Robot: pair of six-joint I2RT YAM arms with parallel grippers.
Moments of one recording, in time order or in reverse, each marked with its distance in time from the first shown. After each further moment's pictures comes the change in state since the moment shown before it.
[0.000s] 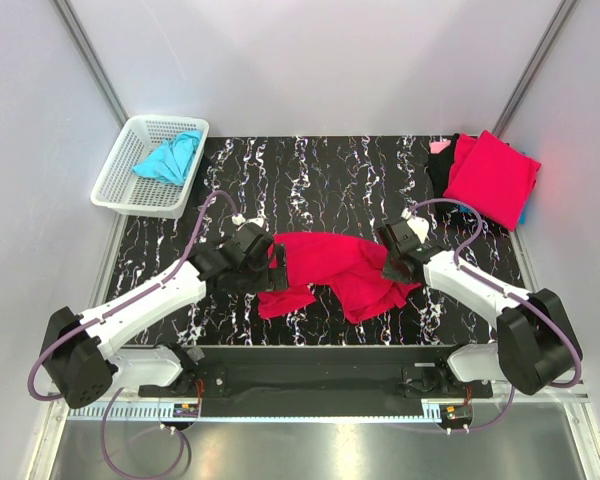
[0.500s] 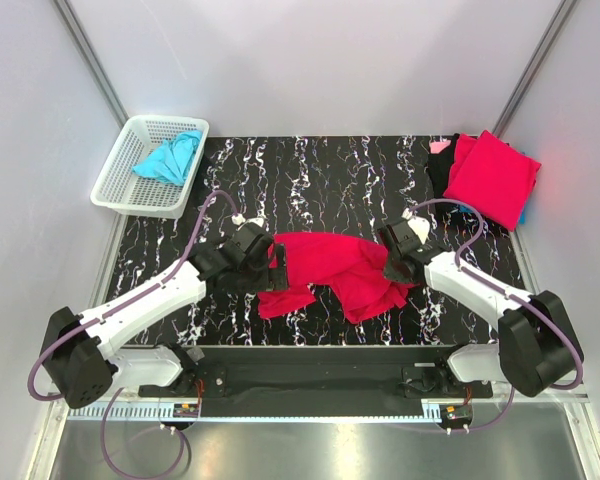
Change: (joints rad) left arm 0.001 0.000 0.002 0.000 0.000 0.000; right arm 0.000 -0.010 -0.007 0.001 0.008 0.001
